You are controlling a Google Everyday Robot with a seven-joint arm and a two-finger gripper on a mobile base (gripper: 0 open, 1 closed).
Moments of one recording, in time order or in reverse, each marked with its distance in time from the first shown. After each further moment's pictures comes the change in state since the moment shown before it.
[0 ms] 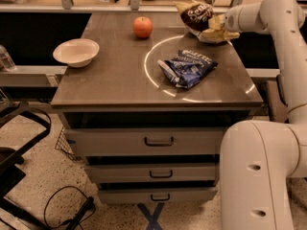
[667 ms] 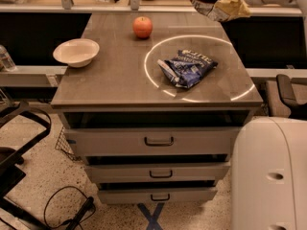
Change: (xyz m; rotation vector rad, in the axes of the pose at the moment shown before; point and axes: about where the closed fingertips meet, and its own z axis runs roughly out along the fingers) arm -0.086 0.000 -0.078 0.062 -0.117 -0.148
